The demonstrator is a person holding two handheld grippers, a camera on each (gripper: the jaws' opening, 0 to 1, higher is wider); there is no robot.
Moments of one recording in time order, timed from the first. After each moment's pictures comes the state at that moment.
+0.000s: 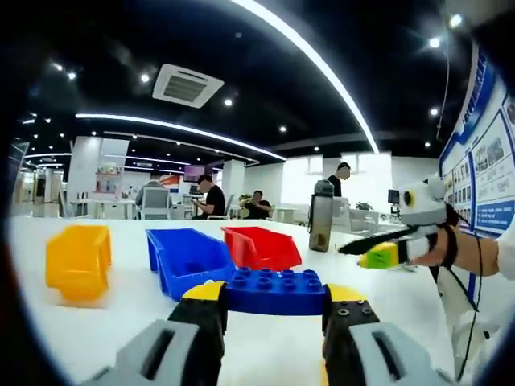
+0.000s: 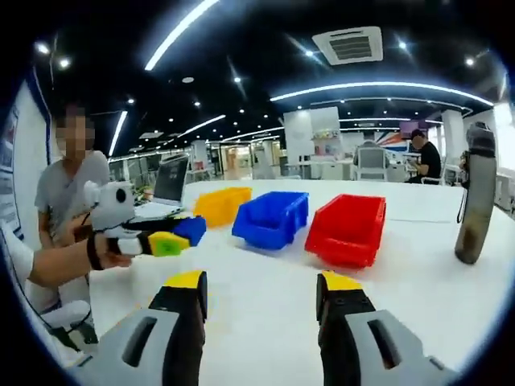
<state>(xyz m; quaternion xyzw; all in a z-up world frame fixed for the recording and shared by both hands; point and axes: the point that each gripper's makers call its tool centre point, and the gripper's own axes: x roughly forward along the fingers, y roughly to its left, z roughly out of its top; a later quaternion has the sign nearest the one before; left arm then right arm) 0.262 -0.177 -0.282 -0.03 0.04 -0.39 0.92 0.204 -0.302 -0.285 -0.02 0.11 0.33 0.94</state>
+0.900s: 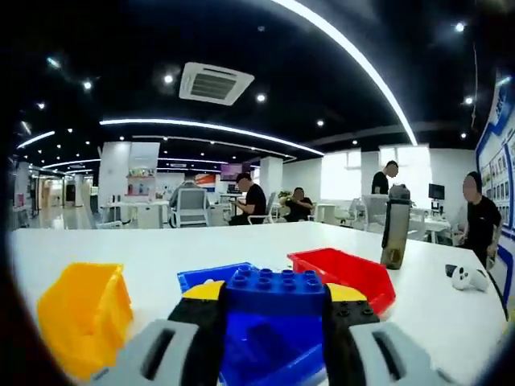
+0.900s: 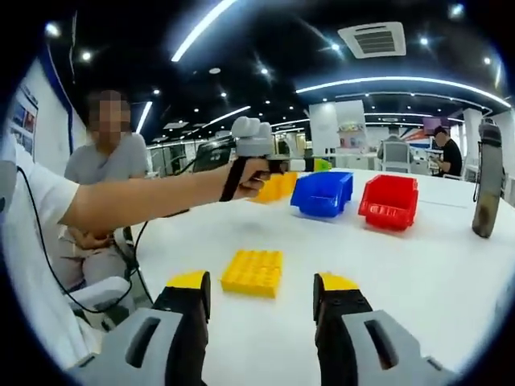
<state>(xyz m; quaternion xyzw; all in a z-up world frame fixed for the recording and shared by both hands) 0.421 -0.177 -0.261 0.00 0.05 -0.28 0.96 0.127 -0.268 -0.313 -0.02 0.13 0.38 0.91</state>
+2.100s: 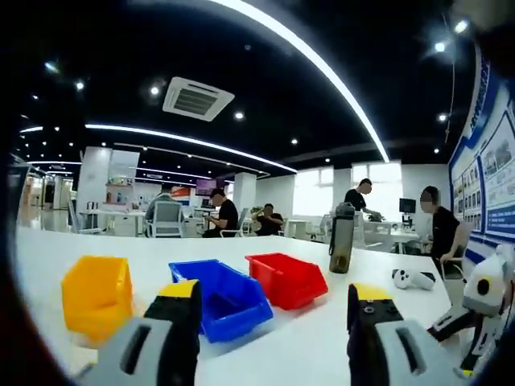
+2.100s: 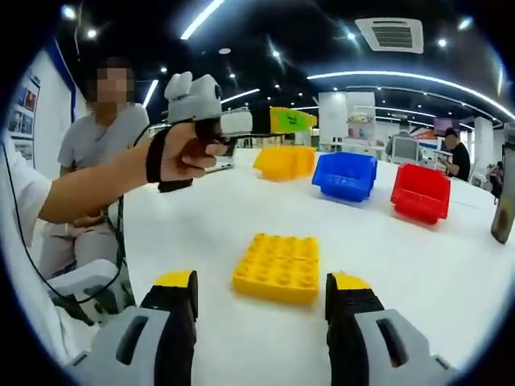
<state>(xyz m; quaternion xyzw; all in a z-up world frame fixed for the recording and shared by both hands) 0.268 -0.153 -0.243 -0.03 0.01 -0.38 0.92 0.136 -0.208 -0.358 -0.07 0.16 0.39 0.90</state>
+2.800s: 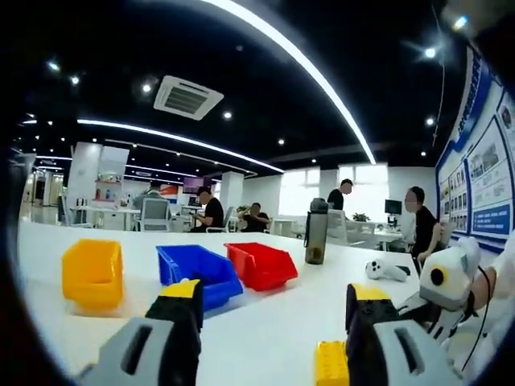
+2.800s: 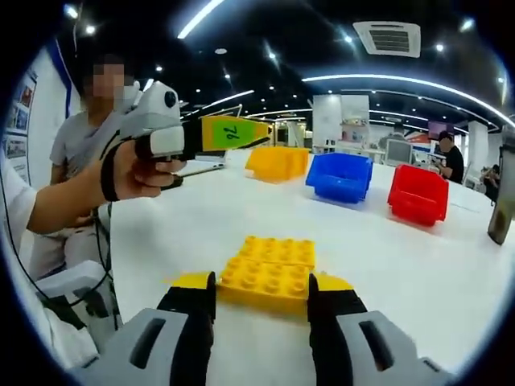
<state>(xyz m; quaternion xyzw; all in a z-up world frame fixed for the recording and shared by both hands) 0.219 -0.153 -0.260 -0.04 0.01 -0.41 0.91 0.142 -0.209 -0.358 -0.07 0.16 0.37 0.91</state>
